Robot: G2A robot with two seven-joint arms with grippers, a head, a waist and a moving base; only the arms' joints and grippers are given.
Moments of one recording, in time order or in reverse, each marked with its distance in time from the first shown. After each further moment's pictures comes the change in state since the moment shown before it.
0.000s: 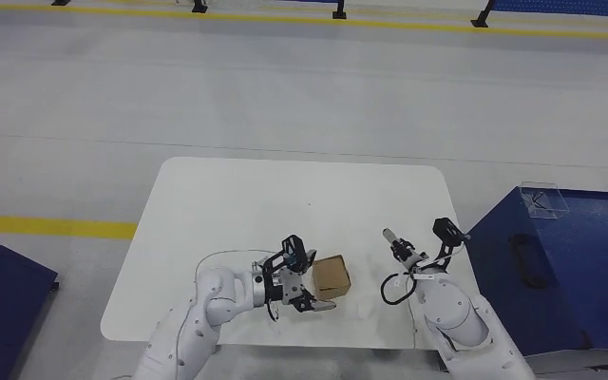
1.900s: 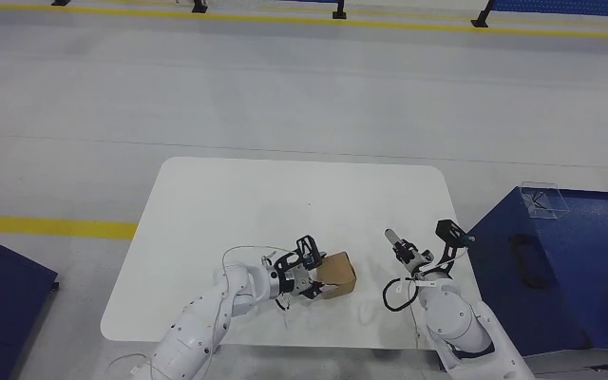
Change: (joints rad) left arm -0.134 -0.031 0.164 0.209 0.225 0.144 0.188; right arm -0.038 0.000 0.008 -0.022 -0.035 -0.066 -0.009
